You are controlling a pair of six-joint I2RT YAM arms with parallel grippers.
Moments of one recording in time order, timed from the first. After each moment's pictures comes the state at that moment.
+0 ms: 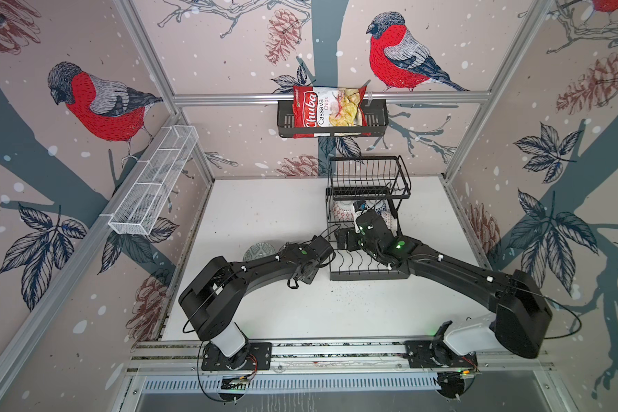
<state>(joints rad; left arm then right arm) -0.83 1.63 0.96 -0.70 -0.39 -0.29 0.84 1.43 1.00 -0.22 0.23 0.39</state>
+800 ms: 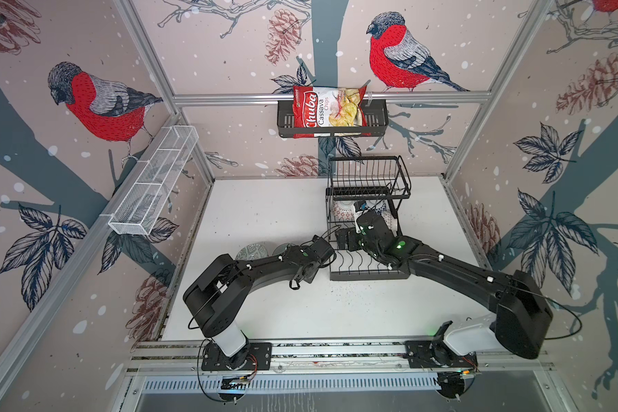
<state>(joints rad) -0.83 1.64 0.94 -0.62 -0.45 -0.29 0.83 1.42 1.00 -0.22 0.23 0.39</state>
